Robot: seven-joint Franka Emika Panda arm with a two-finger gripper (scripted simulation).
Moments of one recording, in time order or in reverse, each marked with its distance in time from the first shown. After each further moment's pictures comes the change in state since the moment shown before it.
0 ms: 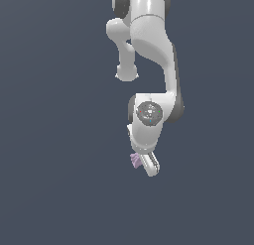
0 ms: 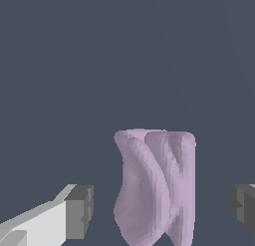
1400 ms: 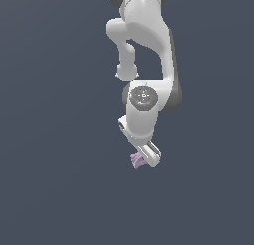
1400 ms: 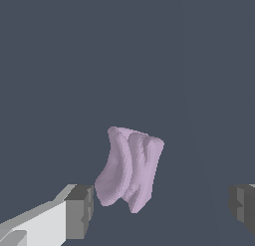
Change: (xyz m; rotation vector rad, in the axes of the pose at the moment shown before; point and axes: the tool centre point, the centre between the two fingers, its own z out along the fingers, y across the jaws) arm 0.009 0.018 -0.040 0.005 -0.011 -0.234
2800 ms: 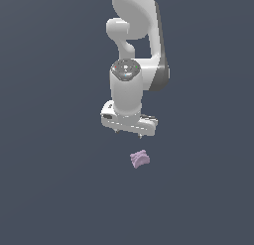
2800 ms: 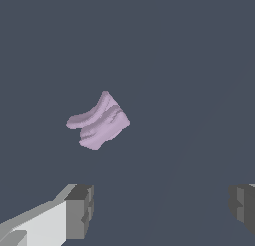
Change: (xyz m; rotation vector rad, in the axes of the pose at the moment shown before) arm 0.002 0.059 -0.046 0.022 -0.002 -0.683
